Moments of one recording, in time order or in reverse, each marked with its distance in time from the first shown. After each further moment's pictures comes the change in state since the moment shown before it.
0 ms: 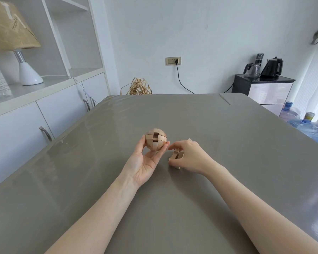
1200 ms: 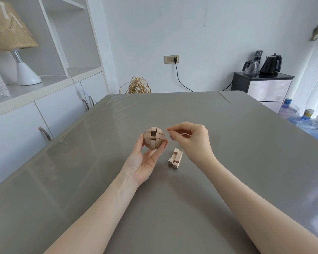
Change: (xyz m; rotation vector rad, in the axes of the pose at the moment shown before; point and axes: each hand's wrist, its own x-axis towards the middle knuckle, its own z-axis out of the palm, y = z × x) left_hand -0.001 -0.001 0.000 0.041 0.035 0.017; right_hand 0.000 -0.019 -0.010 0.526 0.457 -0.121
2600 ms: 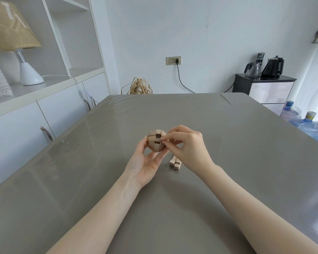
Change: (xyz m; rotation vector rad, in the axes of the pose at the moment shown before) left_hand 0.002 -0.003 -0.003 0.158 -0.042 0.056; right_hand -0.007 0.009 0.009 -0.233 -0.085 -0.370
